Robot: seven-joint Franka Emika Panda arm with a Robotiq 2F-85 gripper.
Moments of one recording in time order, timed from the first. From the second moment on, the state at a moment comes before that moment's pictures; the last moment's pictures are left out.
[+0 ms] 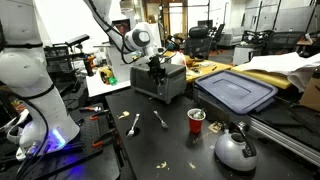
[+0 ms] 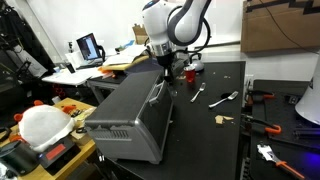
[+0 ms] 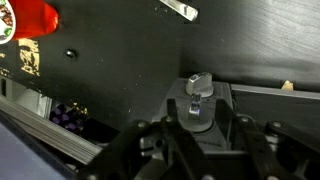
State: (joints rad) arm 0.13 0.20 -0.02 -2.29 -0.45 2.53 0.11
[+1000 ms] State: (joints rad) arm 0.04 0.20 0.01 -2.28 -0.13 2.50 -0.16
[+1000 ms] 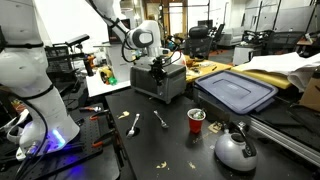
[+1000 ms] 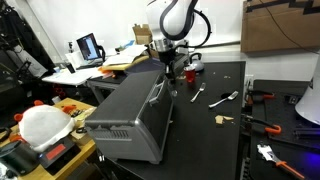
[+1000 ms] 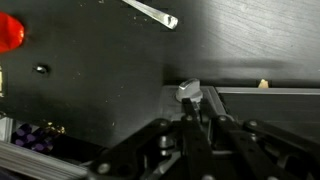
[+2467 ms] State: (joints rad) arm -0.26 0.34 0.03 -2.15 0.83 2.16 -1.00
